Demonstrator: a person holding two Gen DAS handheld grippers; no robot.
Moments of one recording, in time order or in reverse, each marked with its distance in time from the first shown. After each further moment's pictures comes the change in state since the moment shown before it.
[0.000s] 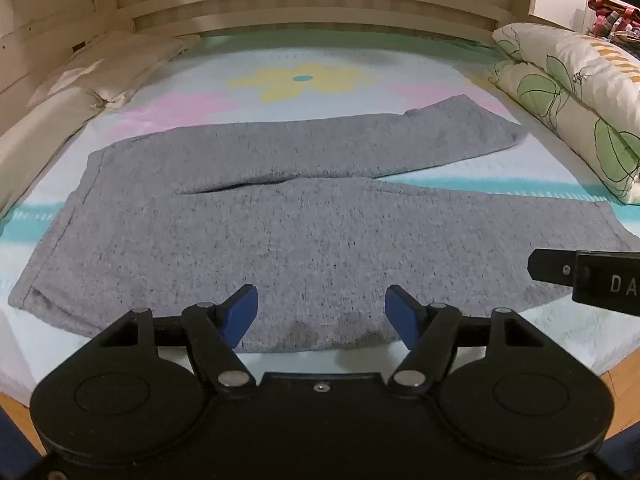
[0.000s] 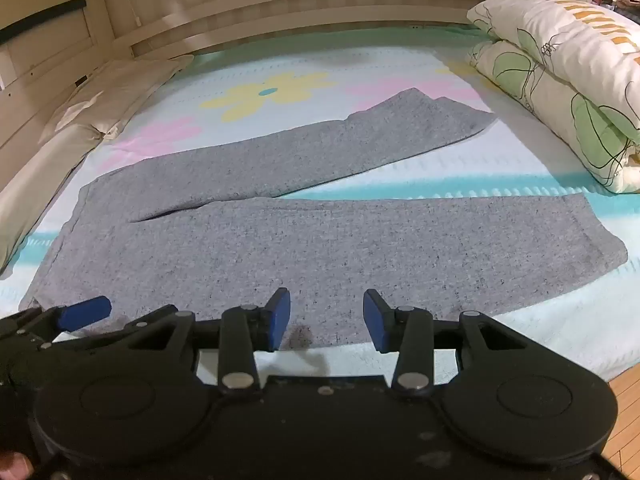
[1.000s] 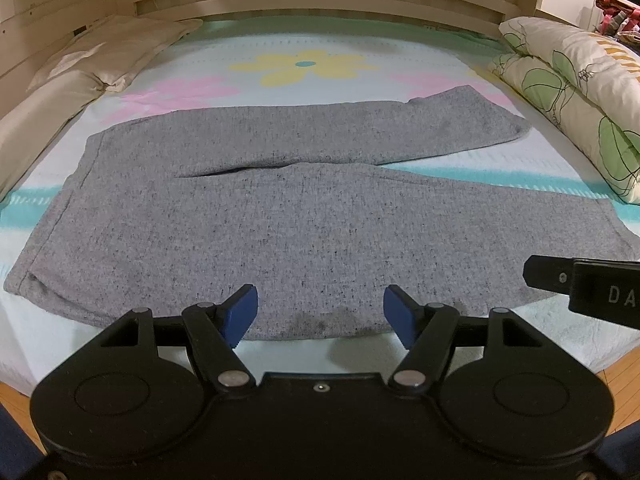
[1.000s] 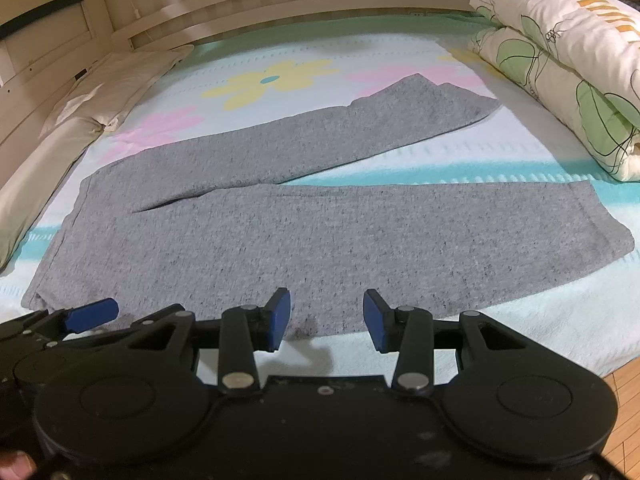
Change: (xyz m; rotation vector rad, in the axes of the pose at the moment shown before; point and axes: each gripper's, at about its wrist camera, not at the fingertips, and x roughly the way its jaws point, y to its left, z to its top) left arm 0.006 0.001 -0.005 -0.010 0.019 -0.006; right arm 0.004 0.000 -0.006 0.002 0.027 0.018
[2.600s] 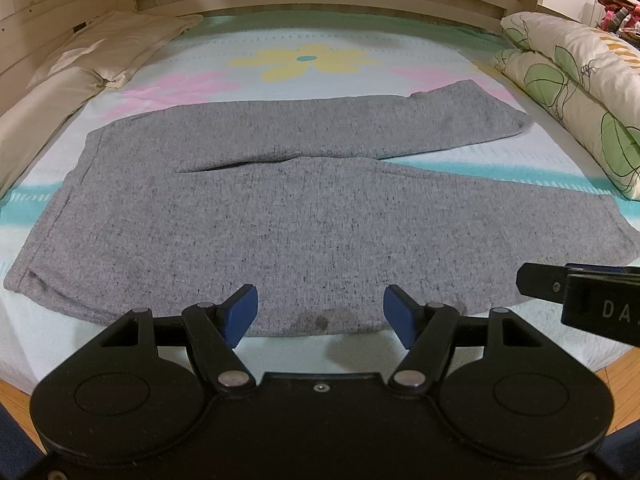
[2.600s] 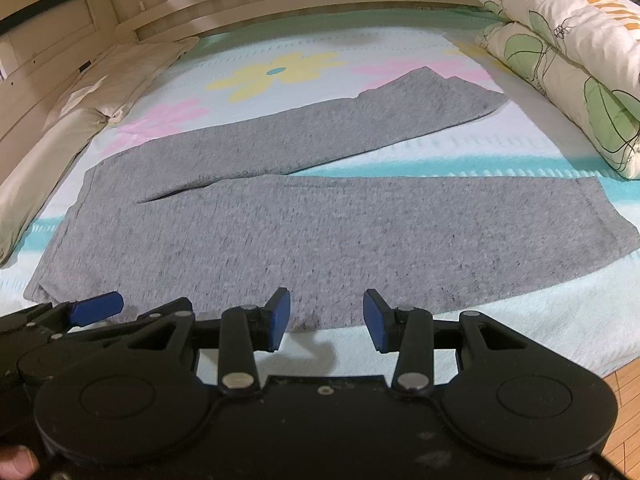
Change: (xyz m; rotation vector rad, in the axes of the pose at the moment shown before) left arm 0.002 0.002 0.002 0.002 0.022 0.002; right arm 0.002 0.007 0.002 -0.006 0.036 0.011
